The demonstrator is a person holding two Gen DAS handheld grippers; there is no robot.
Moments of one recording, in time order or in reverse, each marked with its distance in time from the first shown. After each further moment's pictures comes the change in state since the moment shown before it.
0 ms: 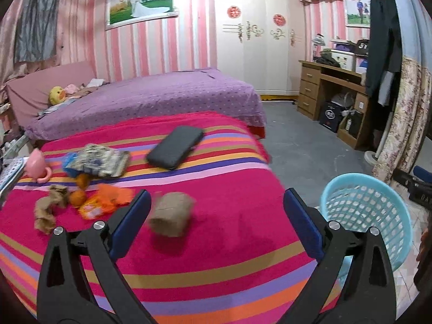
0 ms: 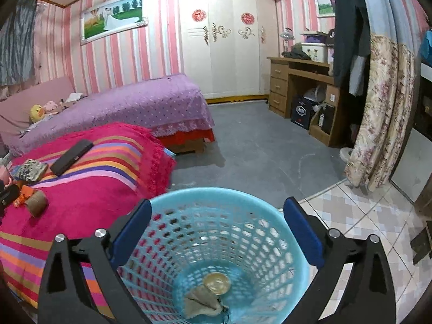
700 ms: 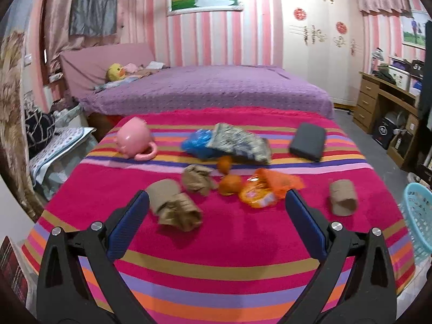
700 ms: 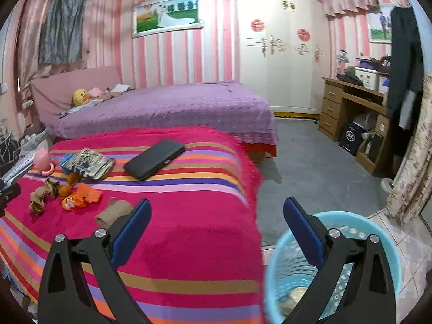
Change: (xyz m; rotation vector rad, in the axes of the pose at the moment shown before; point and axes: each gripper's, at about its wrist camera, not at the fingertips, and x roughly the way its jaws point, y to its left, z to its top) left arm -0.031 0.217 -0.027 -0.156 0.044 0.240; right arm -0.007 0.196 0.000 -0.163 -0.035 0.193
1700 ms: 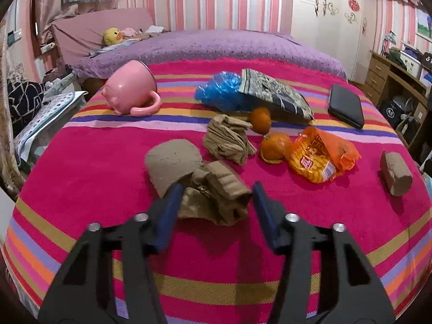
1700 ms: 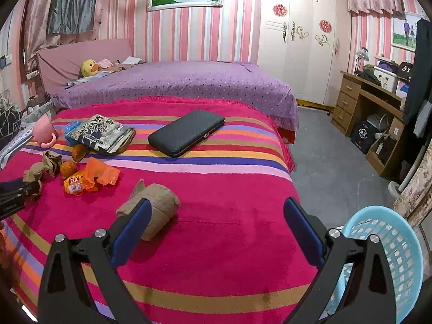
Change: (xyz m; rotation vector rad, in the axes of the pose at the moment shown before) left arm 0.092 0.031 -0.024 -0.013 0.186 -0.011; right arm 0.045 0.062 -0.012 -0.078 0.113 0.013
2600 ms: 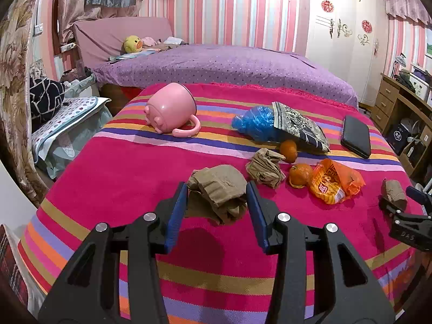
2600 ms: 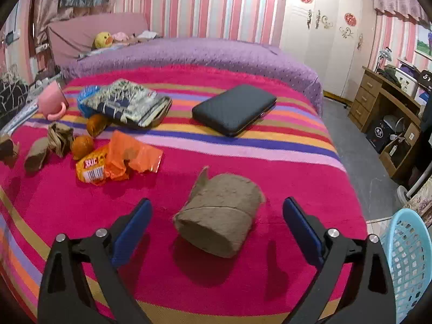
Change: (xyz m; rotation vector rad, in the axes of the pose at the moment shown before) left arm -0.036 0.043 0.013 -0.076 -0.084 0.045; right arm 0.048 0.081 -0.002 -0.096 0.131 0.044
